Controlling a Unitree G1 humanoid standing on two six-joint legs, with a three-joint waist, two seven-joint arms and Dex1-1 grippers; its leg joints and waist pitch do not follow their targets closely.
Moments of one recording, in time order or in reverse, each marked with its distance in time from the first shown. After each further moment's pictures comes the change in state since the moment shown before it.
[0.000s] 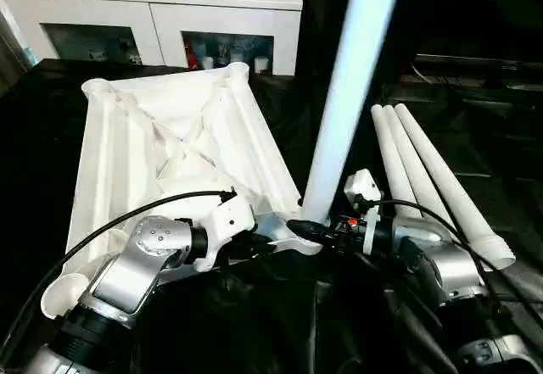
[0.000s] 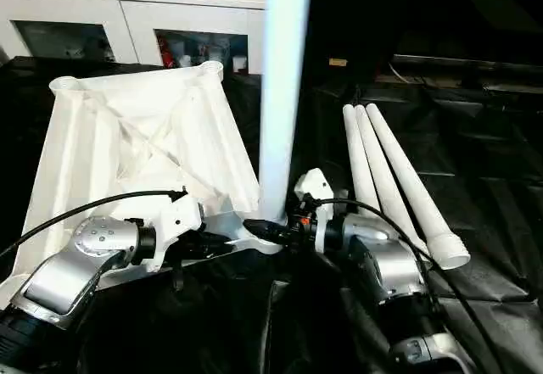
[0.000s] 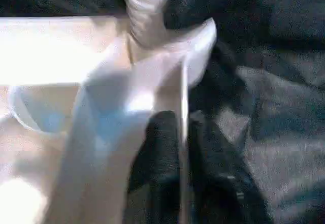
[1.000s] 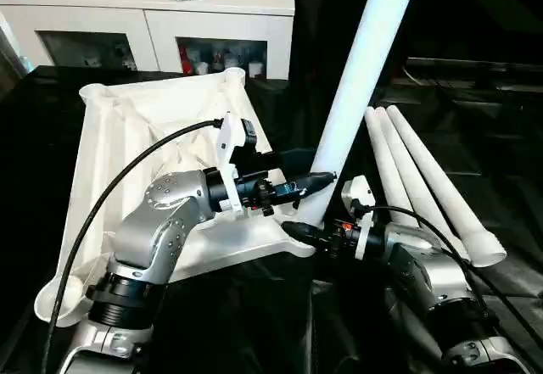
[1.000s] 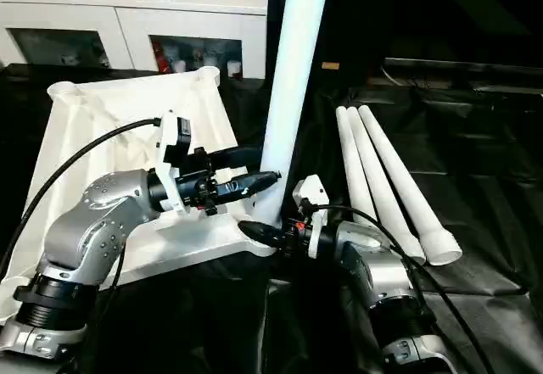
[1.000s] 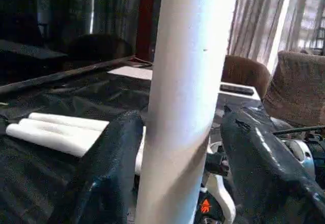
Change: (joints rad) left arm -0.168 -0.220 0.177 -0.021 -0.365 0.047 -0.012; right arm -0.008 0.036 0.000 0.084 0.002 -0.070 0.002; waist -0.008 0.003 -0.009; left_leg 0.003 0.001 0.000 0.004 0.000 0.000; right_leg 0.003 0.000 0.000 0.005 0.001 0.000
